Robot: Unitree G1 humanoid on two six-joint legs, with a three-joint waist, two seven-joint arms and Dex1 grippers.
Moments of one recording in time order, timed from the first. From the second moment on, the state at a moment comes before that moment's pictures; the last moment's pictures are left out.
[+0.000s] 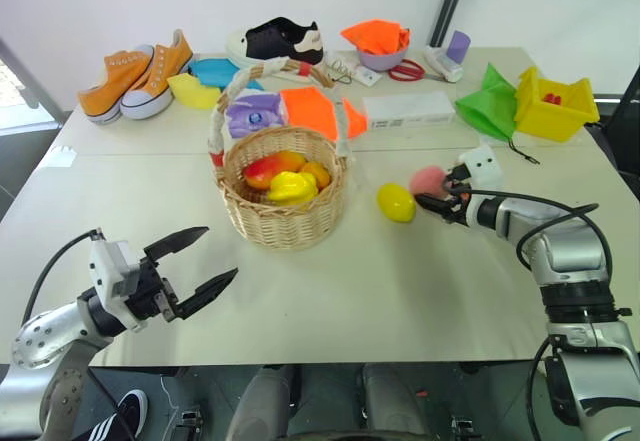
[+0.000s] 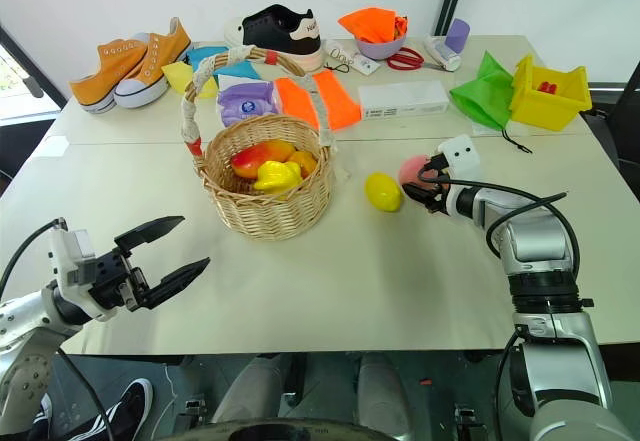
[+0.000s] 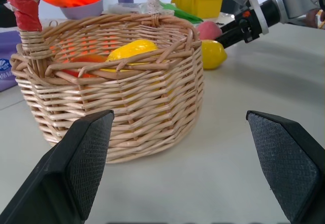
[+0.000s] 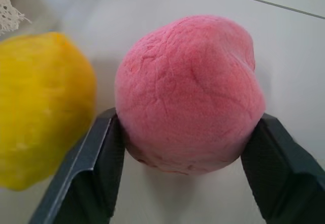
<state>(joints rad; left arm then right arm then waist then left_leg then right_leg) 0.28 0.61 0.34 -0.40 -0.64 0.12 -0.97 -0.51 -0.62 -0.05 0.13 0.30 0.77 0.58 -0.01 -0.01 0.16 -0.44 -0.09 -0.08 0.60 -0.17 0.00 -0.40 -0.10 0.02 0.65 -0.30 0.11</state>
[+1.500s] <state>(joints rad) 0.23 0.53 0.32 -0.35 -0.65 0.11 -0.95 -0.80 -0.27 0.18 -0.17 0.46 0.81 0.57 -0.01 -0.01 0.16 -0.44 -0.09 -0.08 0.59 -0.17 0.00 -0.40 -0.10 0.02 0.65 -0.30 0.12</state>
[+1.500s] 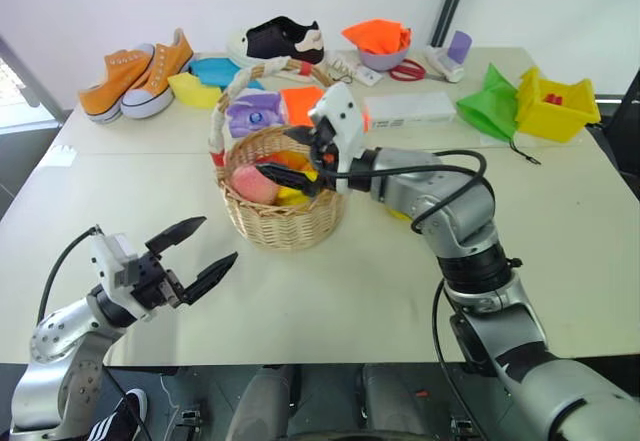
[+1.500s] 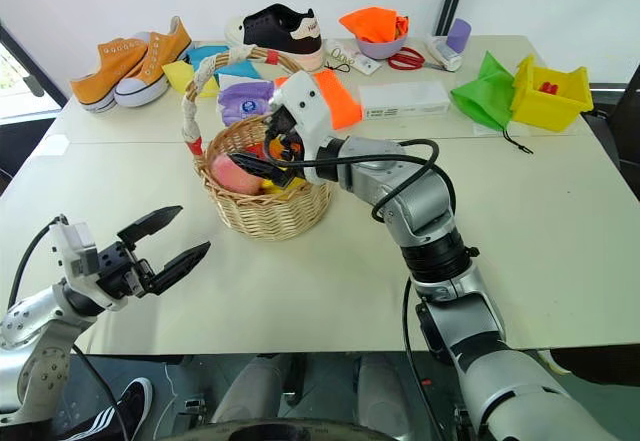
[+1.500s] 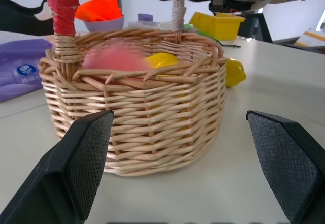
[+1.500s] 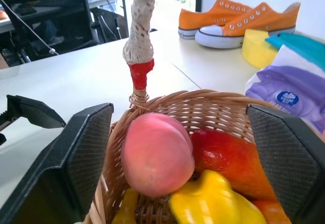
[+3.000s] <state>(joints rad) 0.25 0.59 0.26 -0.36 -0.66 0.14 -1.03 -0.46 -0.66 -0.08 -0.35 0.46 1.00 0.61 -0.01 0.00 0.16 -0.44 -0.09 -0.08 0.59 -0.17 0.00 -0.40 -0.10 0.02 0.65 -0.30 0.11</state>
